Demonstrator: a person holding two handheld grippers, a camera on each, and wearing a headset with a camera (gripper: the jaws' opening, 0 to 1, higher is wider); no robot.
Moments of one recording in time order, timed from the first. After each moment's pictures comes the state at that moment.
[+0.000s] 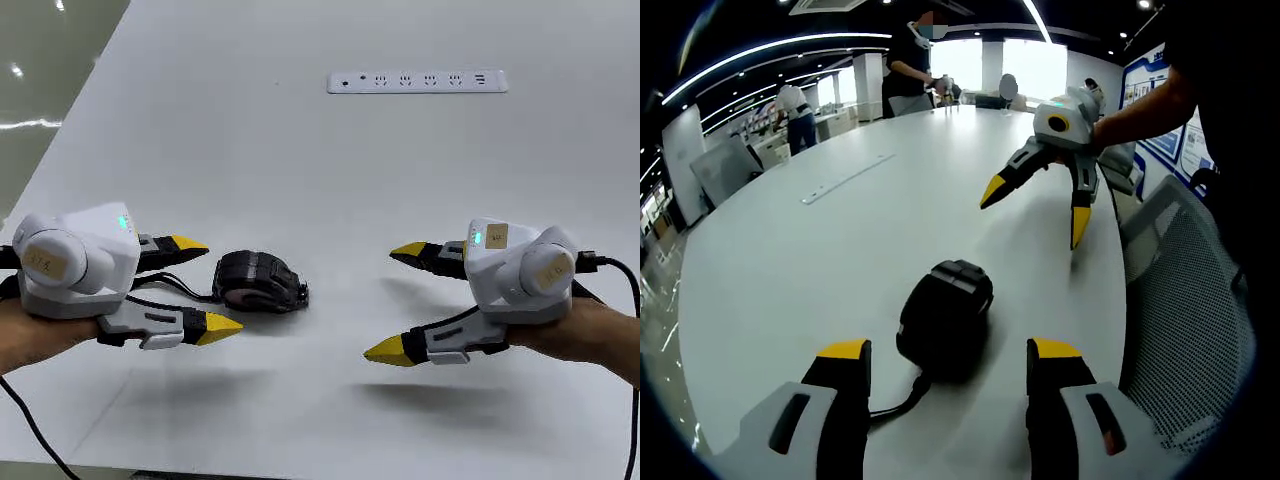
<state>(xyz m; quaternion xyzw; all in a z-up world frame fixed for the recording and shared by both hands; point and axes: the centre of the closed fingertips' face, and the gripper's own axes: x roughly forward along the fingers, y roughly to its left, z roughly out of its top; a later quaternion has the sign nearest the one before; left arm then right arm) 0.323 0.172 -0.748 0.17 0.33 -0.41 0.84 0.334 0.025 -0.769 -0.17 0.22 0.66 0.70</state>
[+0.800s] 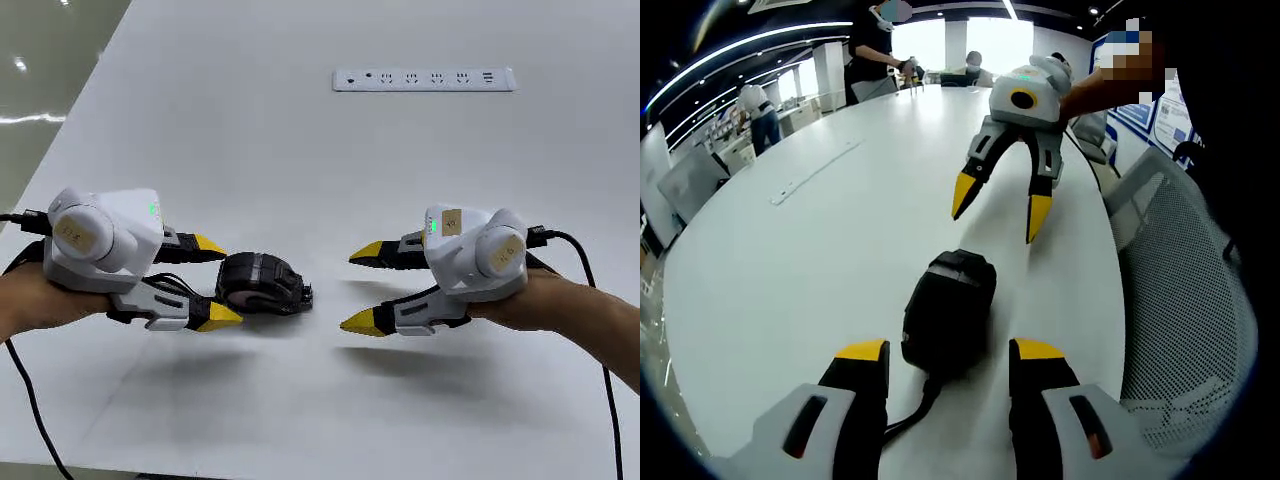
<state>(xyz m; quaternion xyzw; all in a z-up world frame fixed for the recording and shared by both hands) 0.330 0.164 -0.758 0.21 0.35 -0.47 0.78 0.341 0.066 -0.776 -0.20 0.19 0.71 0.65</state>
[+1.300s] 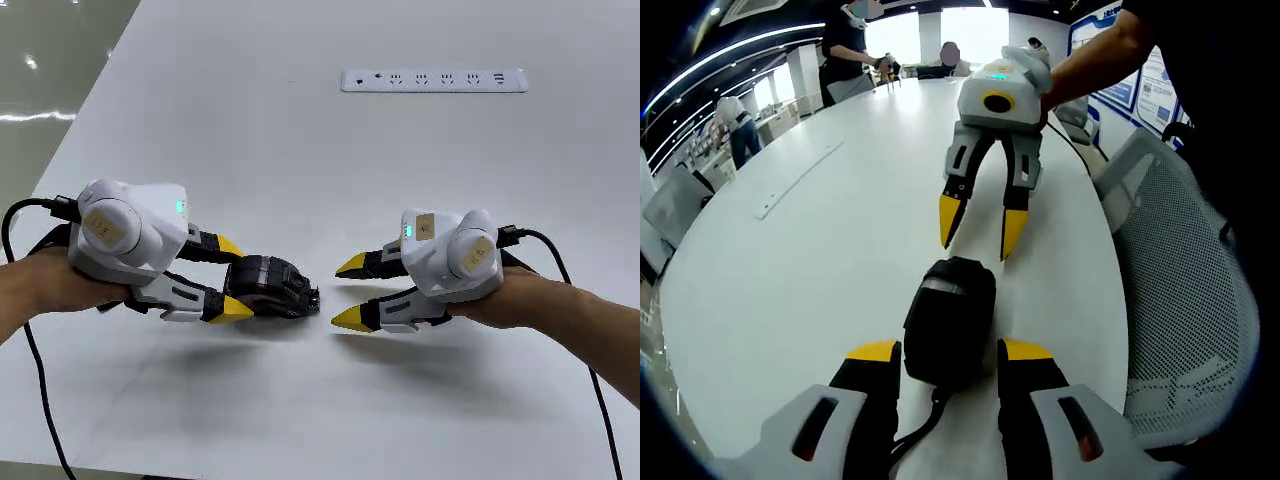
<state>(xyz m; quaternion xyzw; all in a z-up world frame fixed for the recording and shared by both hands) 0.334 0.157 -0.759 0.25 0.35 -0.49 0.75 0.342 0.085 -0.791 -0.23 0.20 0.72 0.63</state>
